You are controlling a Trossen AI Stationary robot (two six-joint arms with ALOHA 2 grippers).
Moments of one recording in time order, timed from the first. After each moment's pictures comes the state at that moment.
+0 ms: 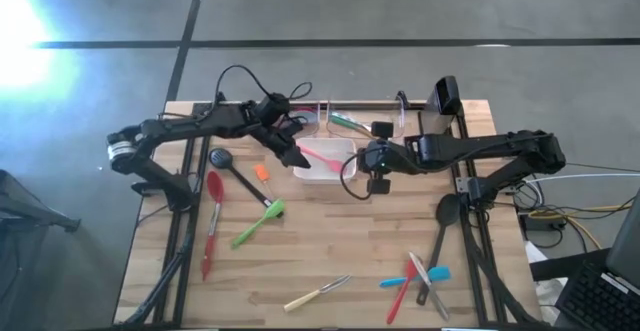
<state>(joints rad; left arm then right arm) 0.44 1.46 1.09 -0.41 0.67 -0.44 -0.01 1.43 1.20 -0.72 0.44 -0.19</state>
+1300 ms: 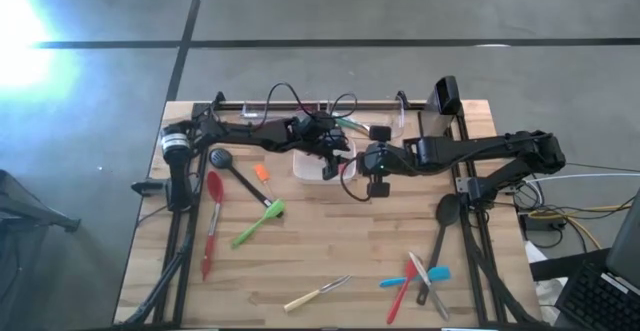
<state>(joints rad) 0.30 1.86 1.30 -0.01 0.20 0.14 -0.01 1.43 1.16 -0.67 0.39 -0.19</state>
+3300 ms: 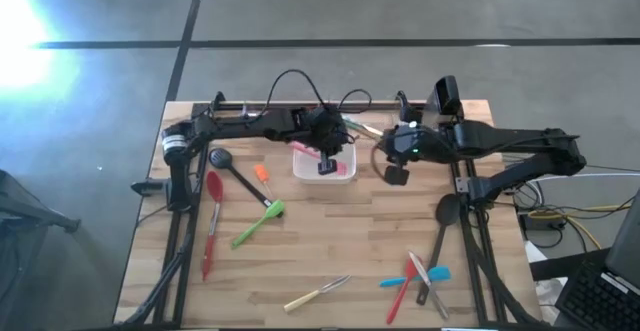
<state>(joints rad) 0.28 1.86 1.60 -0.57 0.02 0.24 -0.01 1.25 1.29 -0.91 0.44 -0.01</state>
